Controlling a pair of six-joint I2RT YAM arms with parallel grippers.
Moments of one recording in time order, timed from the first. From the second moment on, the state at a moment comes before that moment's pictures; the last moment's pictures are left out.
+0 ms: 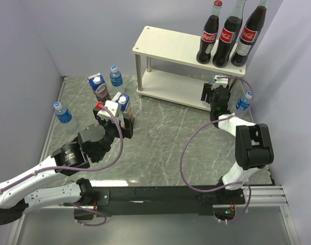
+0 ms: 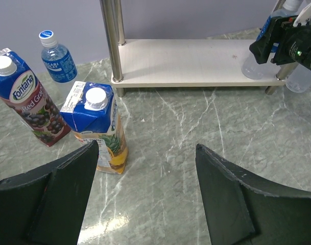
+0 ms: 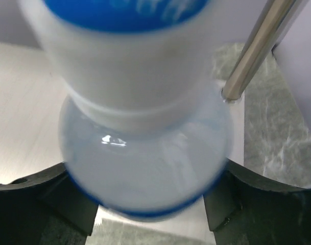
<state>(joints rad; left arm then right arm) -1.08 0.81 0.98 -0.30 -0.72 -0.15 0.08 1.66 0.89 0.57 0.20 0.01</state>
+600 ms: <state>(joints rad) -1.08 0.78 0.98 -0.30 -0.71 -0.16 0.07 1.65 0.93 0.58 0.19 0.04</state>
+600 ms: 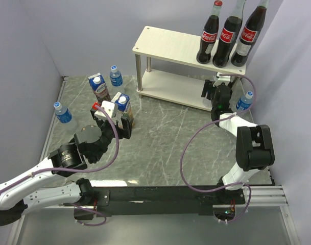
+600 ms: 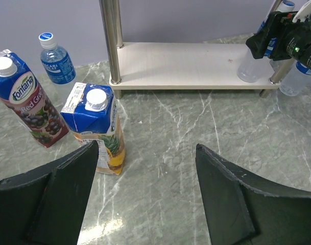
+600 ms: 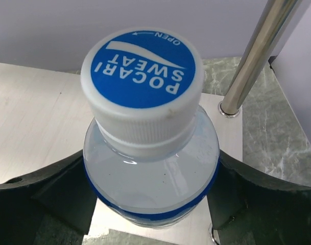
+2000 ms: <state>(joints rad) -1.07 0.90 1.06 -0.30 -0.66 -0.15 0.05 1.37 0.76 0.58 0.12 0.06</state>
